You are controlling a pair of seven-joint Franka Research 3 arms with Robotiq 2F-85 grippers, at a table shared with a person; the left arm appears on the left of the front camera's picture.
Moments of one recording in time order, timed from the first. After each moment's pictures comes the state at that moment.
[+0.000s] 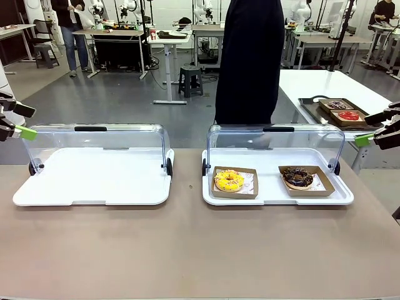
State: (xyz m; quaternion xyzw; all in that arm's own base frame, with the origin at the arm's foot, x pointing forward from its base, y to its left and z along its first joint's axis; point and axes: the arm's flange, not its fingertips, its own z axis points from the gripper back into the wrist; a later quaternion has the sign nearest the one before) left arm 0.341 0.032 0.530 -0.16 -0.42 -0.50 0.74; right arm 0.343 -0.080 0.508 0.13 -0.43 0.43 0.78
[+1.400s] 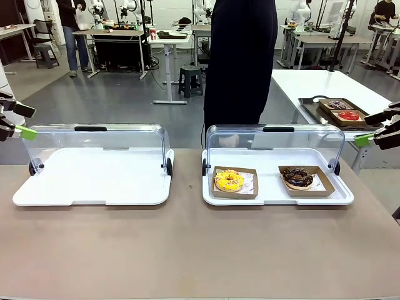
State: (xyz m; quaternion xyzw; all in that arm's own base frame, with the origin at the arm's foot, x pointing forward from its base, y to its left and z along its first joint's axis) left arm 0.341 0.032 0.530 -0.16 -0.42 -0.50 0.74; right arm 0.343 -0.080 0.508 0.13 -0.43 0.43 0.78
